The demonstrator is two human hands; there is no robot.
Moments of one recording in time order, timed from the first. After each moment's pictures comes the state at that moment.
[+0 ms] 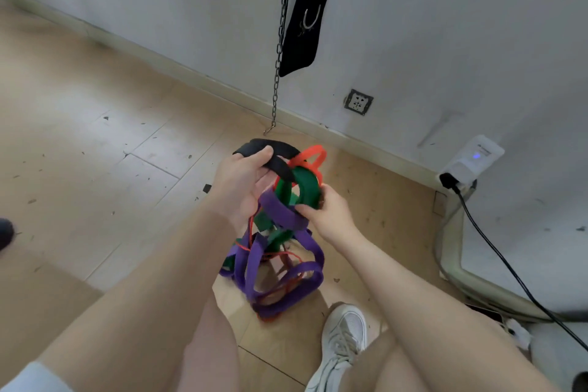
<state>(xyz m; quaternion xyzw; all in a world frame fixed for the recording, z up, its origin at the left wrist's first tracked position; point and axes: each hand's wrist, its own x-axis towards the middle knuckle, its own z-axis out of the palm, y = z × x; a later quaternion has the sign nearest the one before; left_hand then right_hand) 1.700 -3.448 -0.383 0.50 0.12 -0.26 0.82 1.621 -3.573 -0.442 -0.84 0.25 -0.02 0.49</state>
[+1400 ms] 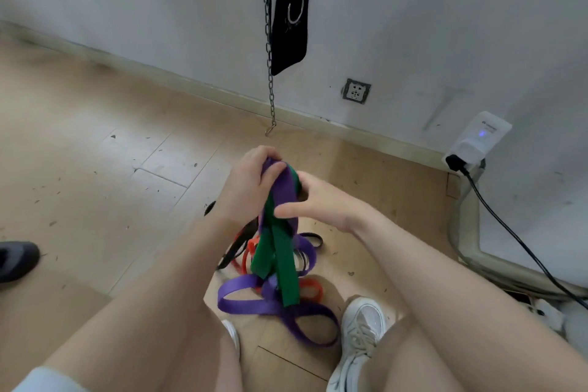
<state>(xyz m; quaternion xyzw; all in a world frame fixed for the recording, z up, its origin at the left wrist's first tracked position) 1.701 -3.448 -0.403 0.85 -0.30 -0.04 0.42 1.632 -3.583 -0.408 -0.77 0.07 0.16 0.62</state>
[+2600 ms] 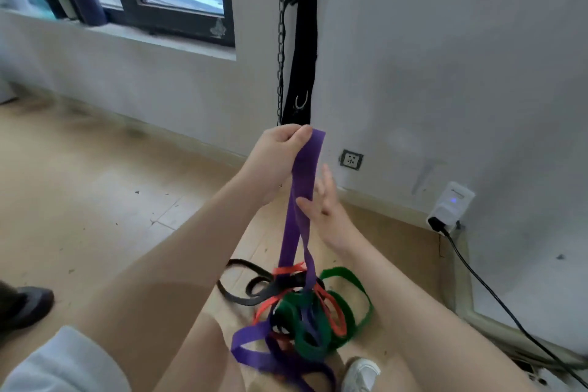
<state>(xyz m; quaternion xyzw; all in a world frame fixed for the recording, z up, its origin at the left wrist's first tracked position) 1.694 -3.467 -0.251 0.71 -0.25 -0.15 0.64 1.618 -3.569 -0.337 -0.79 0.08 -0.08 0.60</state>
